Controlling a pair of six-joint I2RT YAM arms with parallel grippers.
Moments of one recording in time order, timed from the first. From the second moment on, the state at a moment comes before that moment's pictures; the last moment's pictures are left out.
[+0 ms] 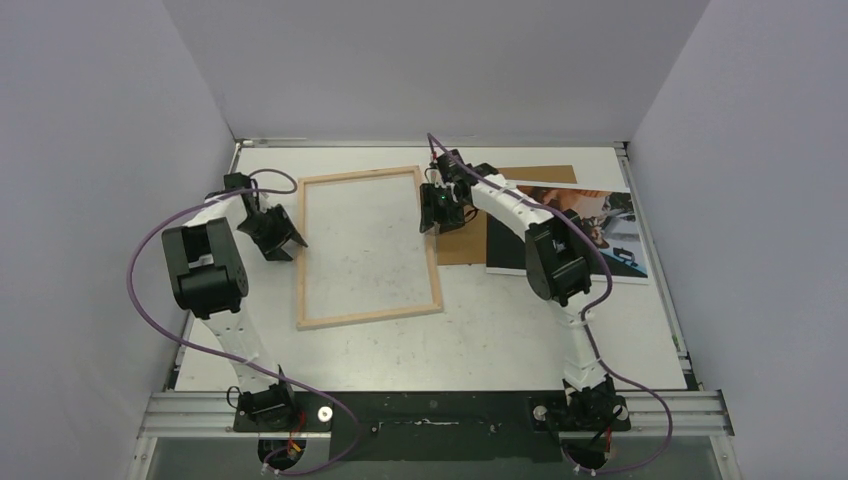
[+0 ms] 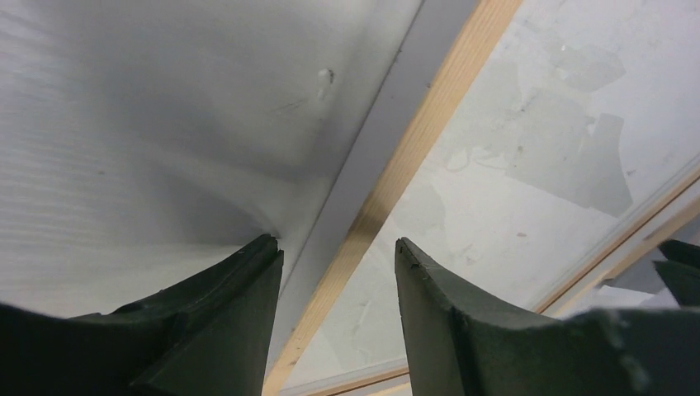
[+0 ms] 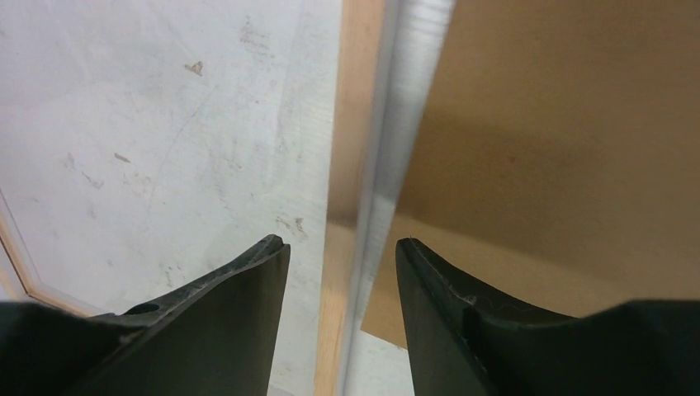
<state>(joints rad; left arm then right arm) 0.24 2.00 1.38 -0.72 0.36 -0.41 0.53 2.29 1.93 -0.73 -0.24 0.40</state>
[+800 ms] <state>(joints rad) 0.25 1.67 1.30 -0.75 0.16 -0.39 0.74 1.86 1.51 -0.81 0.61 -0.09</state>
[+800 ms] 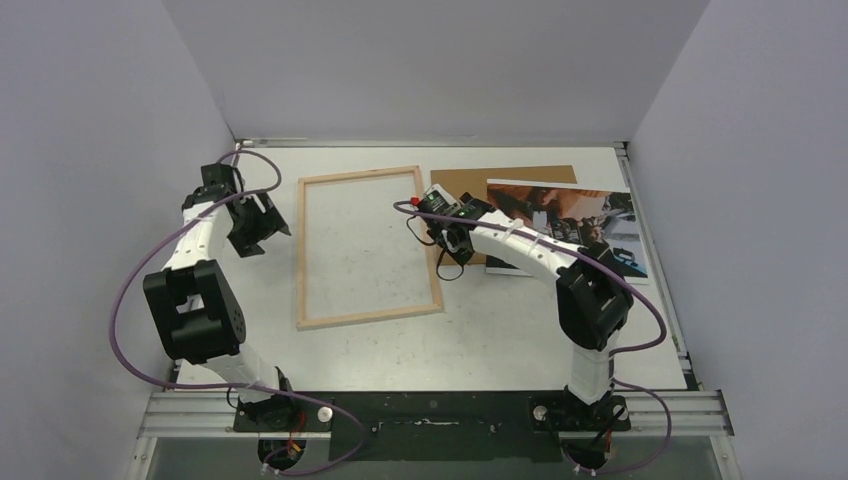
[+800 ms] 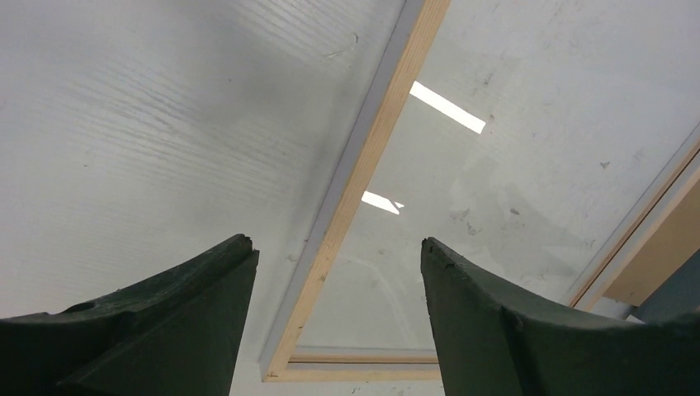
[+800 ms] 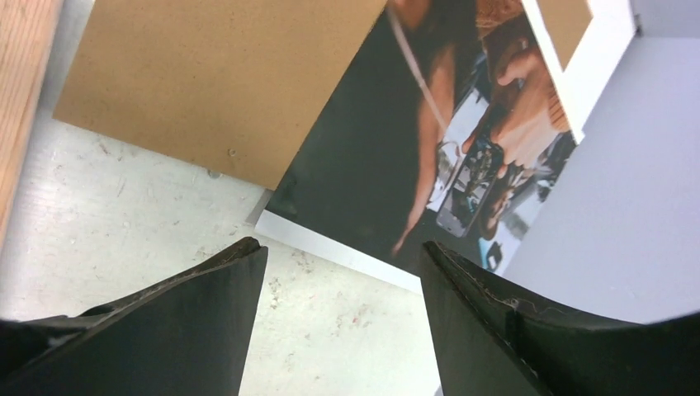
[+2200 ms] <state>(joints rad) 0.29 1.67 1.27 -0.71 0.22 -0.43 0.78 2.12 1.36 -0.75 1.00 -0.04</state>
